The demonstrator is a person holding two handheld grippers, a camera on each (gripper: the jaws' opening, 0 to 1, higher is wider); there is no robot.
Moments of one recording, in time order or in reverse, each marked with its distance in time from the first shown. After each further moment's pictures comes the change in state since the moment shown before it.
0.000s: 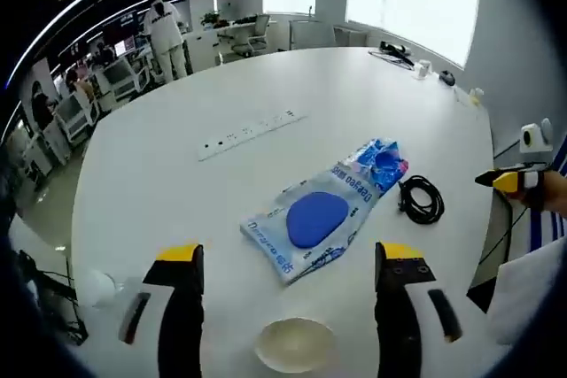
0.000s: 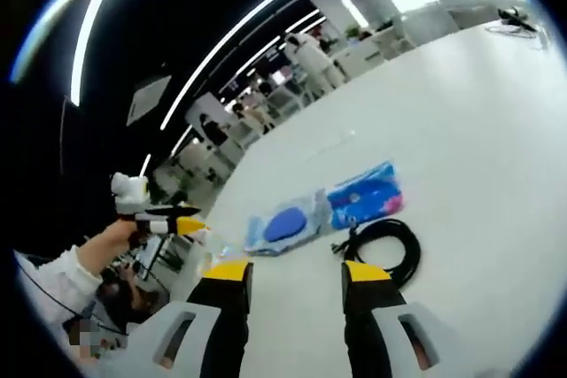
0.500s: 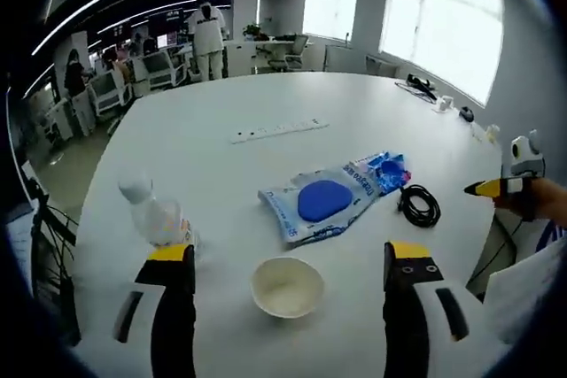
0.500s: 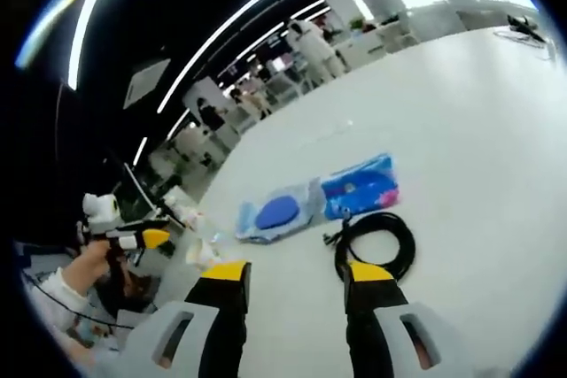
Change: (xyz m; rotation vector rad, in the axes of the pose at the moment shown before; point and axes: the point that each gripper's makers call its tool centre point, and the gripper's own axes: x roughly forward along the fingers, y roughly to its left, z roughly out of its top) left arm -0.041 0.006 -0.040 -0.152 -0.096 0.086; right arm 0.008 -0.002 -0.006 -0.029 0.055 -0.018
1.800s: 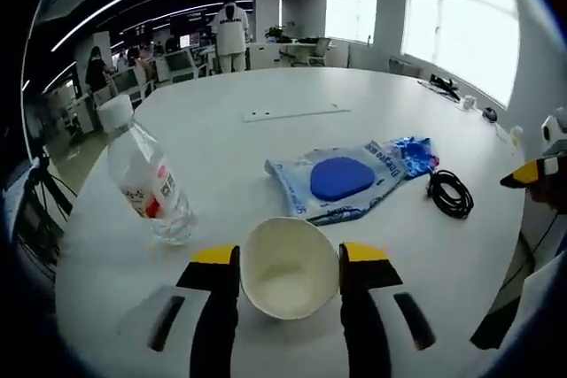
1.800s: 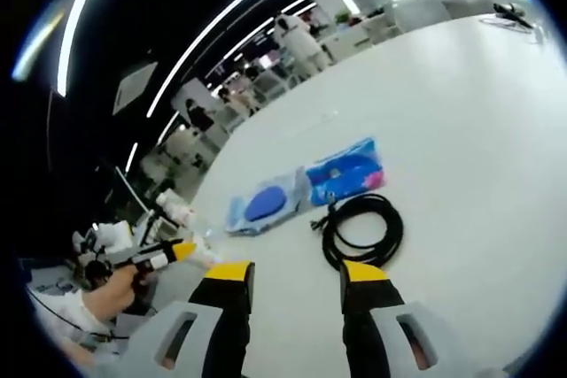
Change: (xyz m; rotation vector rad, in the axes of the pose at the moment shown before) left arm 0.044 0.000 -0.046 -0.045 -0.057 0.122; right arm -0.008 -0.019 -0.019 0.051 0.016 -0.048
